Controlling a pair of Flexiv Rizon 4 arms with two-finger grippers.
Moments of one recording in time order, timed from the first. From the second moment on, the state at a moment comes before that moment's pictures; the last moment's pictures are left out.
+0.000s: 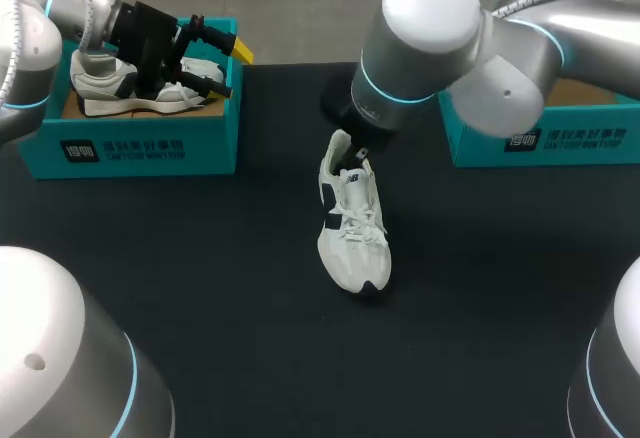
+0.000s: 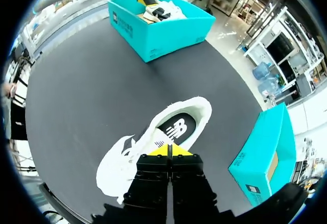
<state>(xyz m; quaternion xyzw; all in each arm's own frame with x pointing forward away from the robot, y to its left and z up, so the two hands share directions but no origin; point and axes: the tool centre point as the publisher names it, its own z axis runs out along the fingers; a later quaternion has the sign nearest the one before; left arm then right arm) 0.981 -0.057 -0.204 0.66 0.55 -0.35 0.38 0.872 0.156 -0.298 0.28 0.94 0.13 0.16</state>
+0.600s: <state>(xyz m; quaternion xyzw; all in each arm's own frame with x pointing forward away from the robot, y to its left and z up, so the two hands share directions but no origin) 0.981 -0.057 -0.204 0.66 0.55 -0.35 0.38 0.905 0.134 -0.287 0.00 0.98 0.15 0.16</state>
